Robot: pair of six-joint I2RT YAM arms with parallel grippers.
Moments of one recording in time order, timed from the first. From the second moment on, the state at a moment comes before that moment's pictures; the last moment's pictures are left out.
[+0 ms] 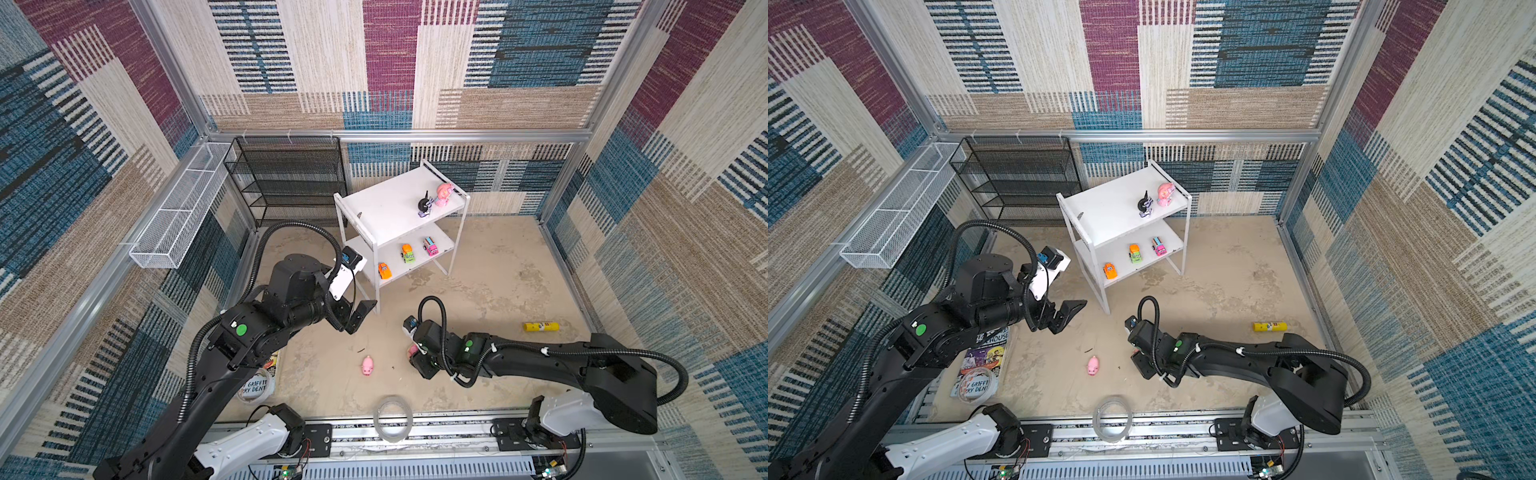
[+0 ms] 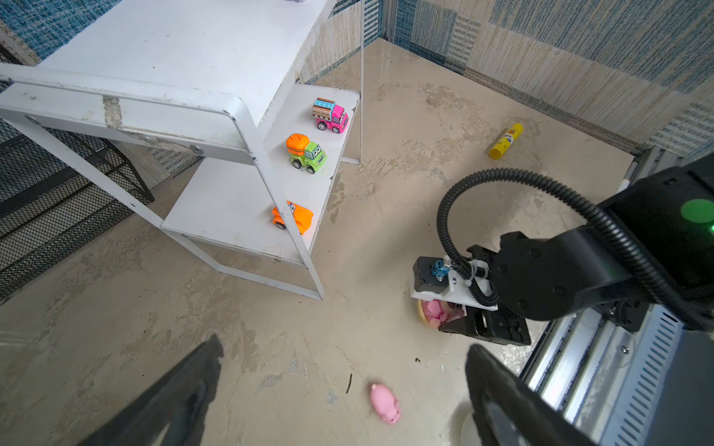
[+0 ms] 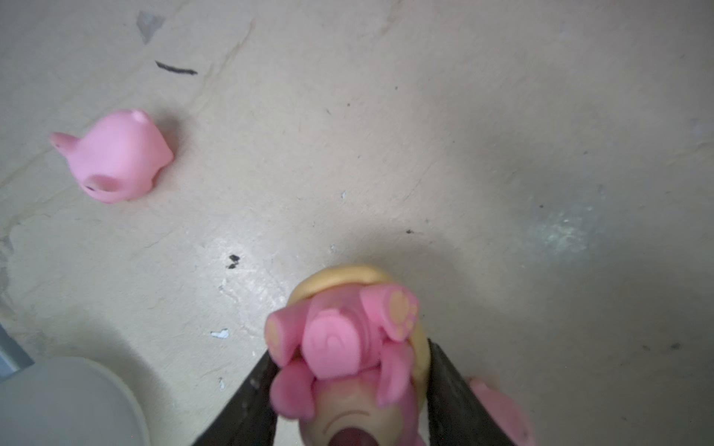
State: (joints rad) left arm -0.63 0.99 1.34 -0.92 0.08 0.14; right arm 1.04 1.42 0.76 -0.36 0.12 0.30
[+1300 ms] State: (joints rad) left arm -0.57 0.92 1.26 -0.88 0.08 0.16; right arm 0.82 1.83 2.15 -0.84 0.34 0.04
